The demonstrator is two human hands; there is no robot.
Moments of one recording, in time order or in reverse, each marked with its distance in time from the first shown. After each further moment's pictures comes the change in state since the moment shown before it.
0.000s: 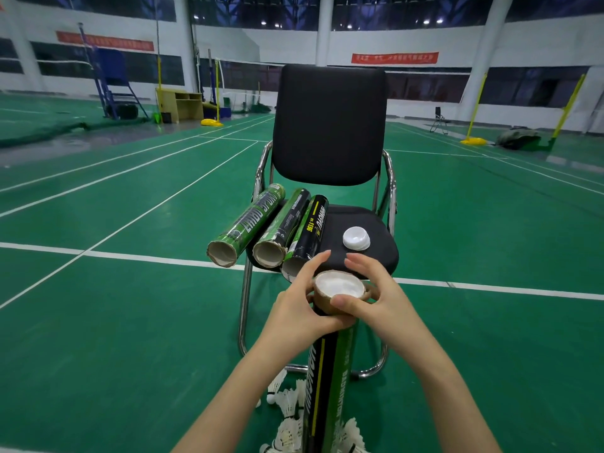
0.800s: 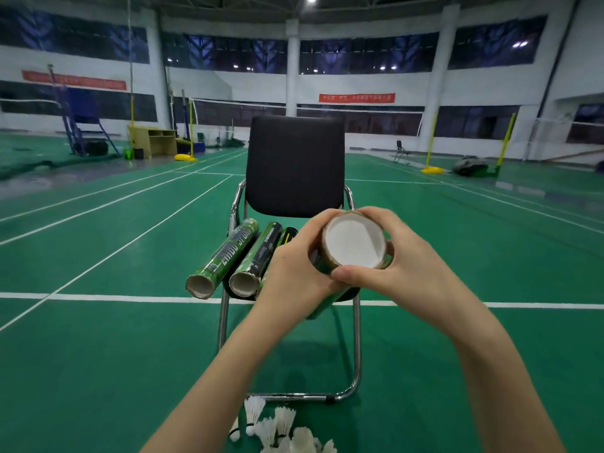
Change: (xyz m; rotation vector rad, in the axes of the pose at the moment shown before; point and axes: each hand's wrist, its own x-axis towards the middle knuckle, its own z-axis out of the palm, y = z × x) left_hand -0.009 0.129 -0.004 0.005 0.099 0.527; right_hand -0.050 -0.137 -0.074 -0.351 0.131 -0.281
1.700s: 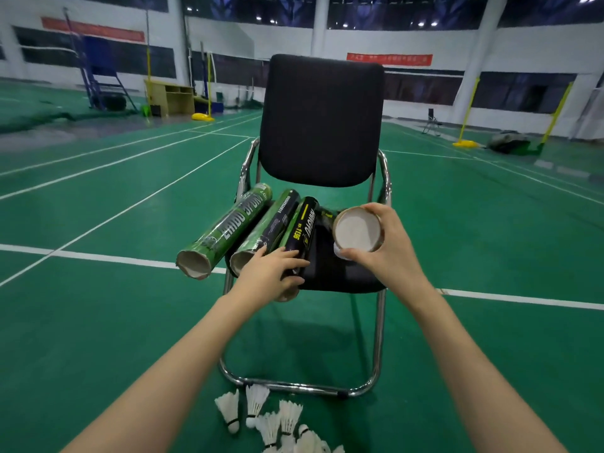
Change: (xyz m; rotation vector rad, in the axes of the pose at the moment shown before) left_hand 0.031 -0.256 -0.014 0.781 -0.460 -0.288; right_hand 0.114 0.192 0.113 0.014 0.118 -0.073
